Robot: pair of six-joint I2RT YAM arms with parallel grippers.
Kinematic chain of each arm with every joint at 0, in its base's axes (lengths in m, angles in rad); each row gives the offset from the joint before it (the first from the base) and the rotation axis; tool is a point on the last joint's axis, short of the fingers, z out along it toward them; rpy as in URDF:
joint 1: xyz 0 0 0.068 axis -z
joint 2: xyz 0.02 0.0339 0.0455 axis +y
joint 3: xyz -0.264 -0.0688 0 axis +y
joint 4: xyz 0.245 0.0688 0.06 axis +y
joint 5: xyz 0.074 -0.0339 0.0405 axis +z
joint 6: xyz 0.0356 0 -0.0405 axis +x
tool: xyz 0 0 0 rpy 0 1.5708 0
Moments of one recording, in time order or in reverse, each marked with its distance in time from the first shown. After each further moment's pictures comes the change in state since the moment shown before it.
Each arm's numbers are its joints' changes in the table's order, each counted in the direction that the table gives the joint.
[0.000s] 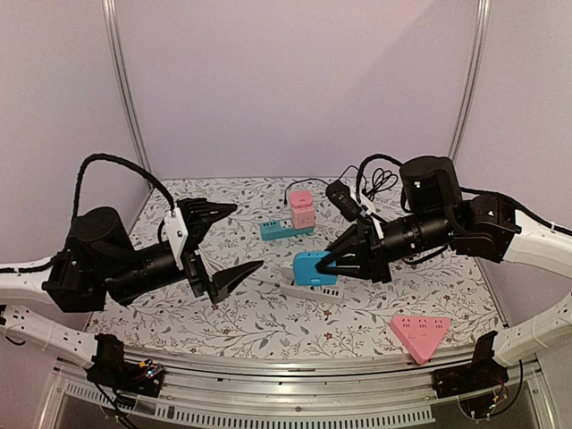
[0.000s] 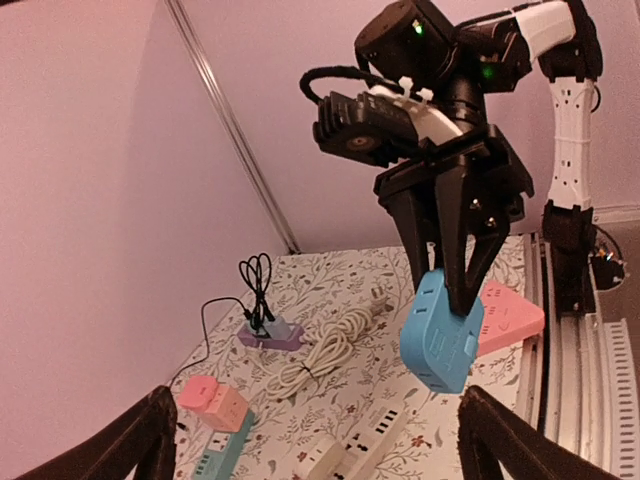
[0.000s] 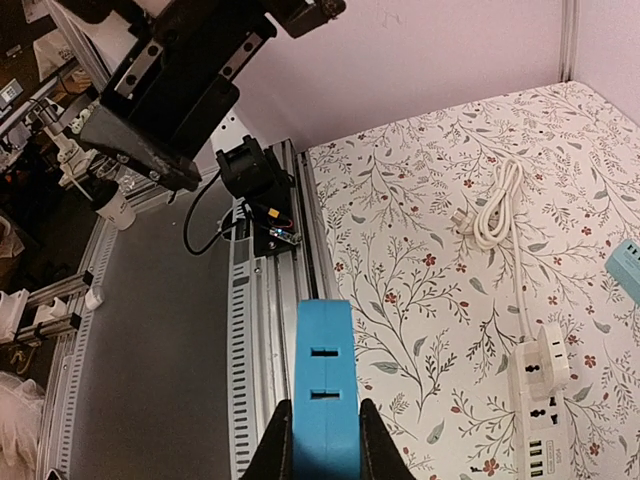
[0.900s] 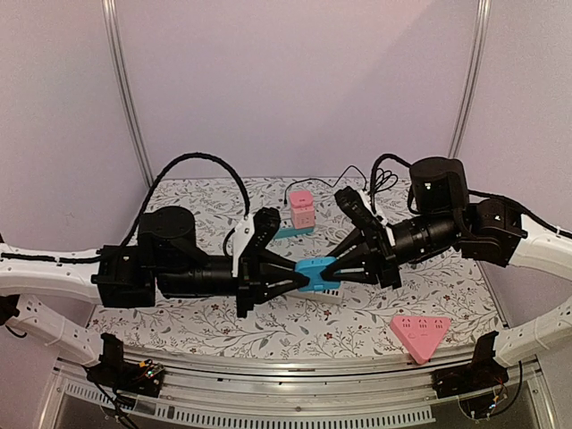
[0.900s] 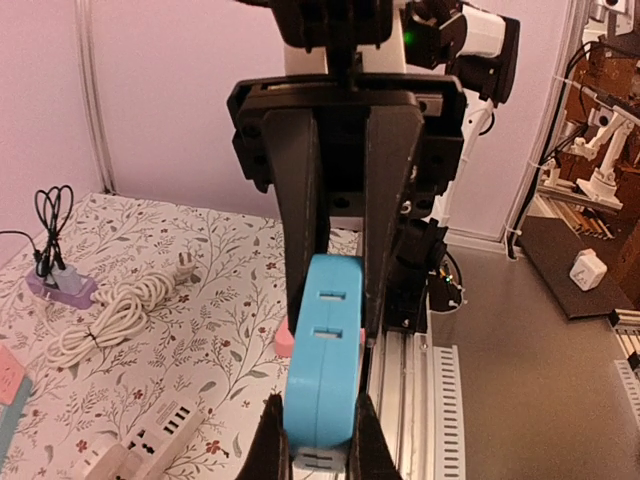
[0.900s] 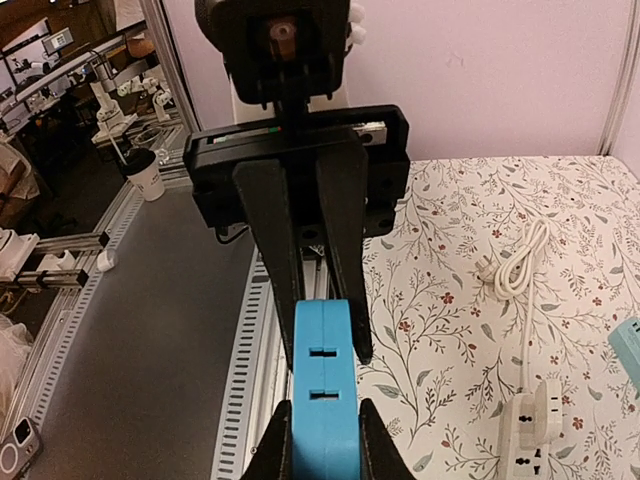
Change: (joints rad) left arm -0.083 0.266 -0.066 -0.071 -0.424 -0.459; right arm 0.000 -0.033 0.034 -0.048 0.119 -0.164
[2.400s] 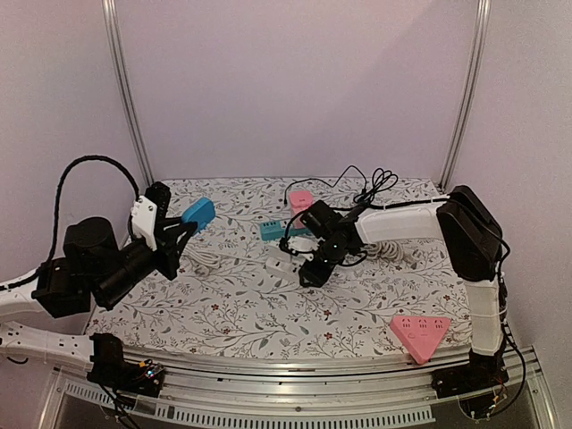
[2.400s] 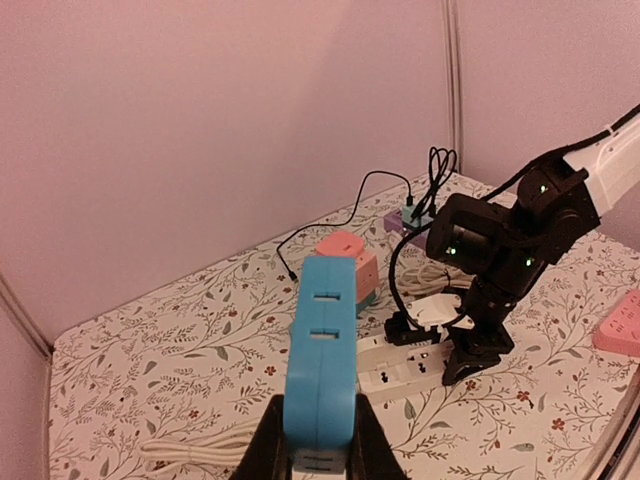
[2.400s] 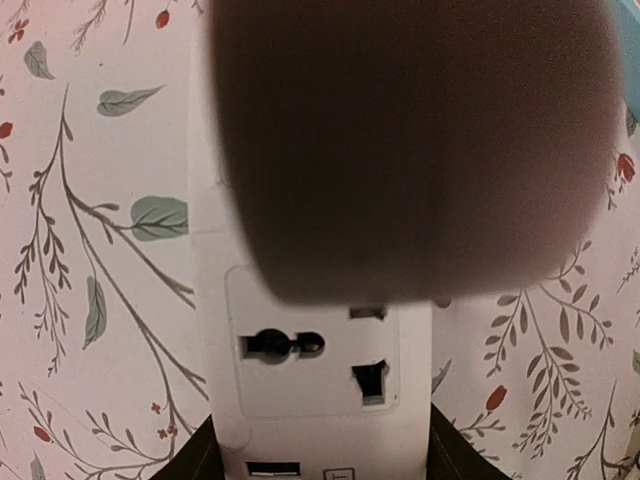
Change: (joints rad) left arm -0.116 -0.493 0.199 0.289 0.758 0.082; right arm 0.203 0.934 -0.346 0.140 -0.483 -0.153
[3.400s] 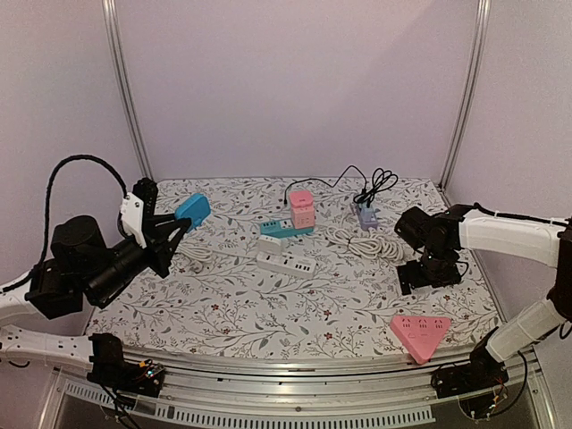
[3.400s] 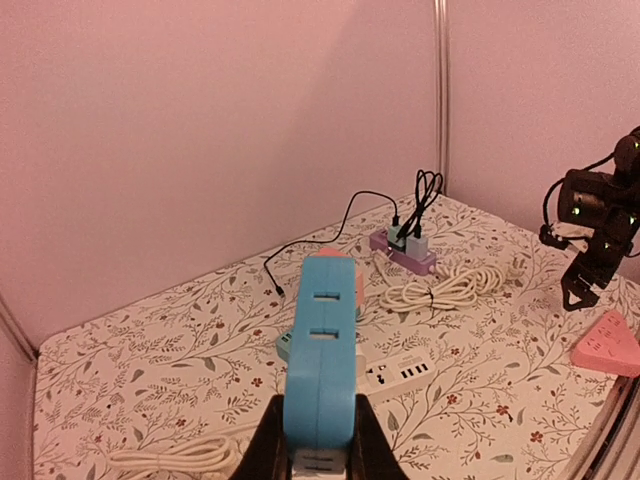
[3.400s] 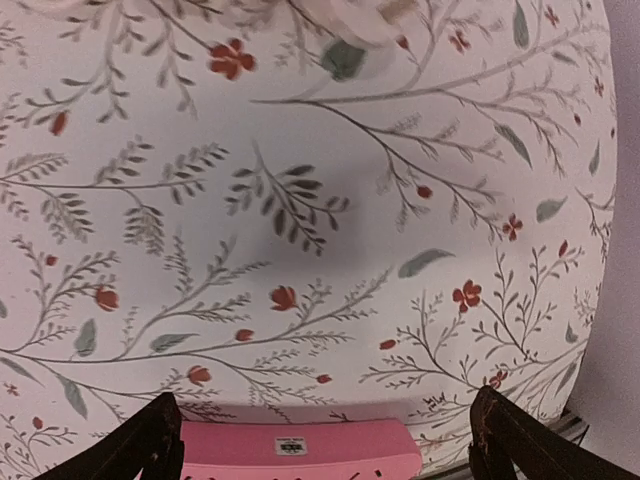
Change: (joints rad) left arm -0.019 -0.055 0.000 0.003 -0.048 -0.013; right arm 0.221 -0.658 0.498 0.483 -0.427 0.752
